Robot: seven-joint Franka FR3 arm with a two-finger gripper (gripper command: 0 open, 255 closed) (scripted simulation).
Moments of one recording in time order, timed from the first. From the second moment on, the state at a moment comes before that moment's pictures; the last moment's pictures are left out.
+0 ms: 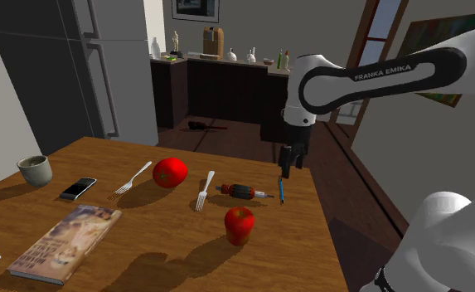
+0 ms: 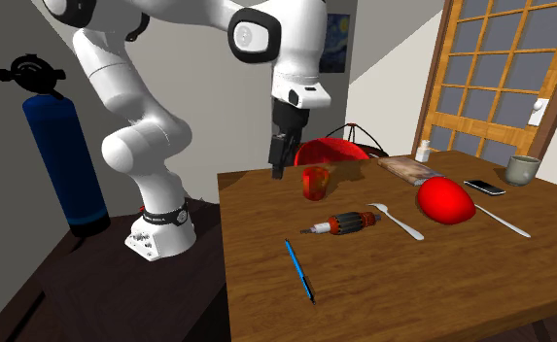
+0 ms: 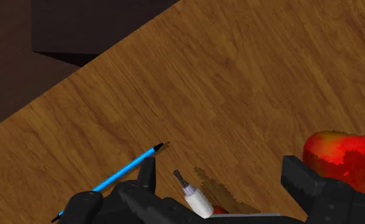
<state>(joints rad) 0.05 -0.46 -0.01 -2.44 0.06 1.84 -0.03</state>
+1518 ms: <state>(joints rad) 0.09 0.09 -0.02 -2.25 0.19 2.20 -0.27</state>
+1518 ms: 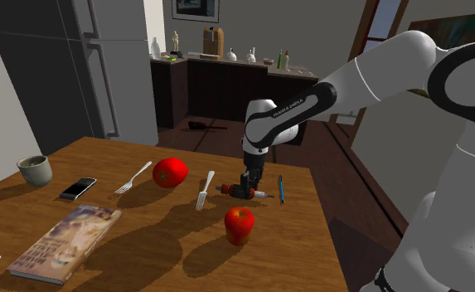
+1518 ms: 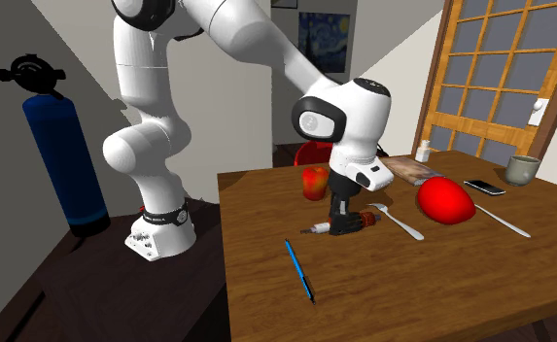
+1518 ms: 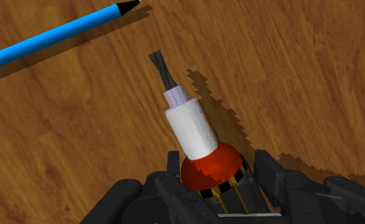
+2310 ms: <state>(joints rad) 0.09 0.07 -0.02 -2.23 0.18 2.16 -0.26</state>
